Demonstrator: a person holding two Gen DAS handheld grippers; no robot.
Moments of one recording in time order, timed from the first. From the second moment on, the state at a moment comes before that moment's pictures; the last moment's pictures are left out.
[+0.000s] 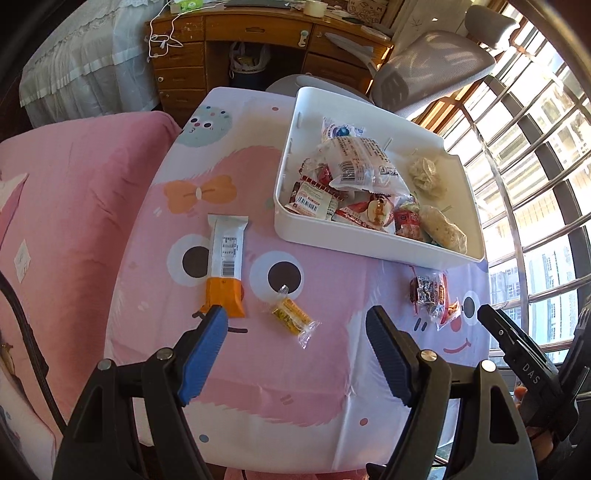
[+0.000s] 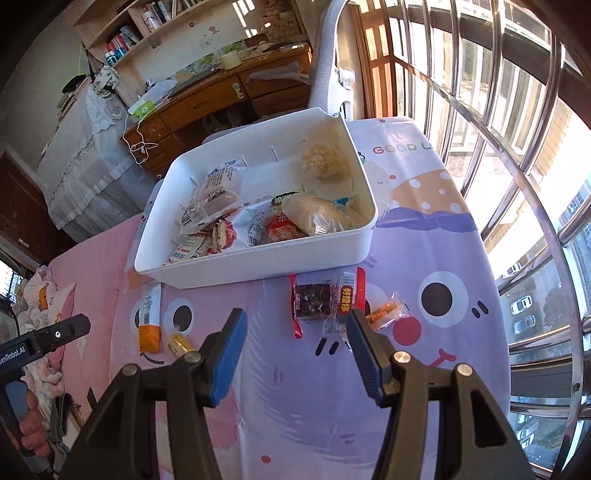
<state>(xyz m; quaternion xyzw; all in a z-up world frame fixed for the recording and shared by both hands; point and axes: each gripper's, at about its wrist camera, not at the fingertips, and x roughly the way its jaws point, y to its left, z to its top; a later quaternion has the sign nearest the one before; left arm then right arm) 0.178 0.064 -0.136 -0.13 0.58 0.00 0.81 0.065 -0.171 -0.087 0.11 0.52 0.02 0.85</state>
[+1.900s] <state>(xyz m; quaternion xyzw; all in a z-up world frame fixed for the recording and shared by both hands) 0.209 0.009 -0.295 -0.21 0.66 0.17 0.70 0.093 -0.140 -0.208 -0.07 0.49 0.01 0.87</state>
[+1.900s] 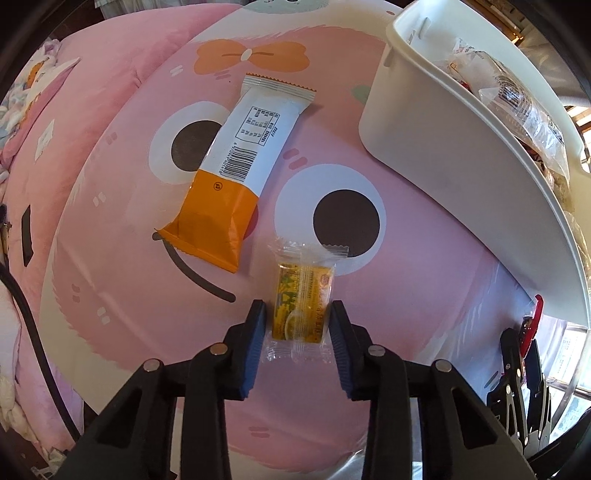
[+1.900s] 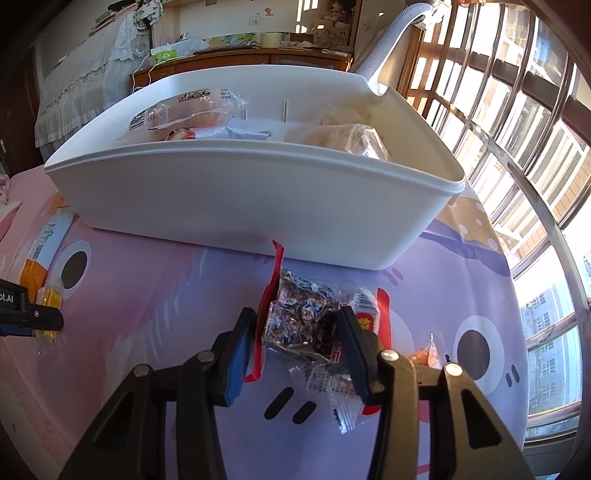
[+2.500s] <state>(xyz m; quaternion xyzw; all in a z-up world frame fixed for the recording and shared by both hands) 0.193 0.016 -0.286 -0.23 0.64 0.16 0.72 0.096 -0.150 -0.199 -0.04 0.52 0.04 0.85</state>
